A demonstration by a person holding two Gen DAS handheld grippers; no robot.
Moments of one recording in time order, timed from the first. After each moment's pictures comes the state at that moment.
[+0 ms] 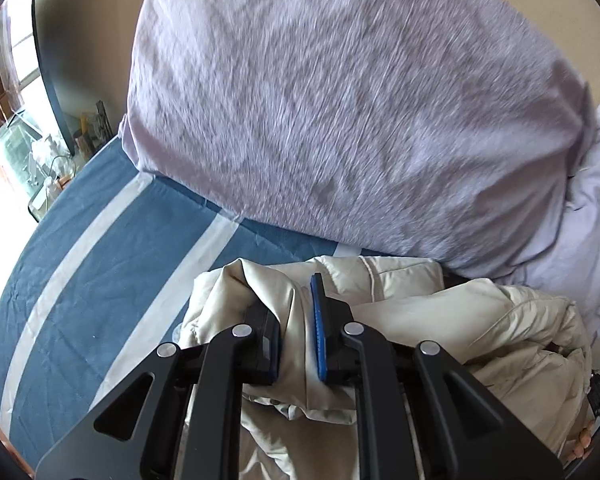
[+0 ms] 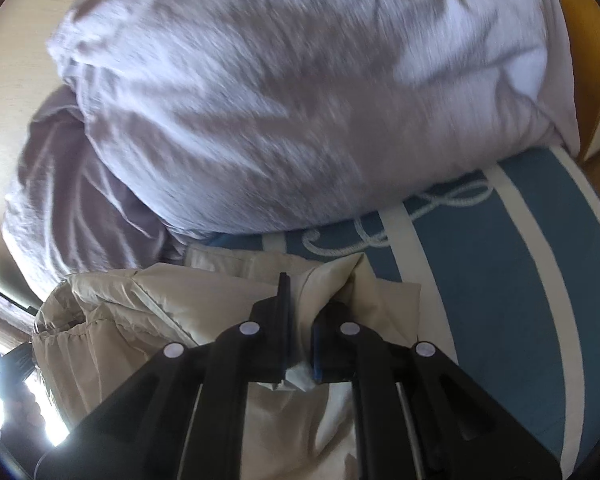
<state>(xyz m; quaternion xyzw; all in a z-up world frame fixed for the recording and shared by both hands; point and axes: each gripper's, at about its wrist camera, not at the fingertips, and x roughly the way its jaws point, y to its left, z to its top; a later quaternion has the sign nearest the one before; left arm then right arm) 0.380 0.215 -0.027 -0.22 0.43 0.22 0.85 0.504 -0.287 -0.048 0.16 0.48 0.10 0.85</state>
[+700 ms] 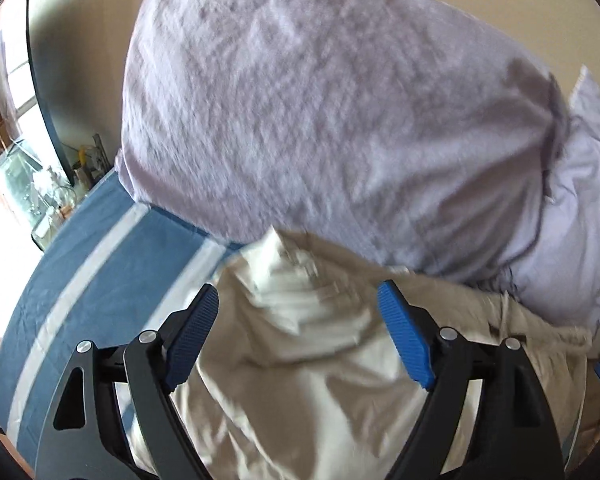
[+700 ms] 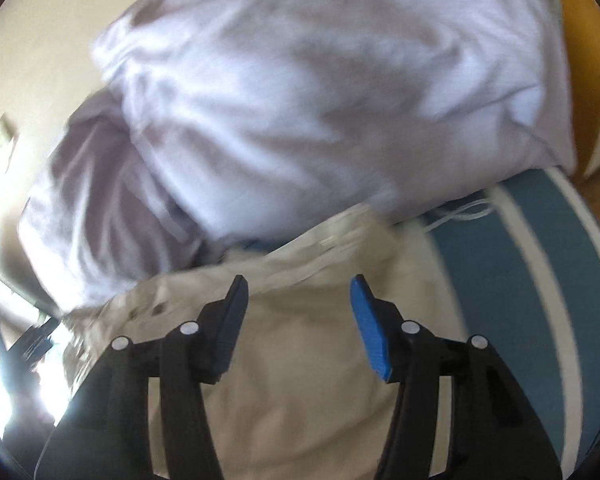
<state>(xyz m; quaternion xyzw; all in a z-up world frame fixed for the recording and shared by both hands) 0.370 0.184 -0.002 -0.18 0.40 0.20 0.88 0.472 -0.254 -0.004 0.15 0.46 0.13 0.87</state>
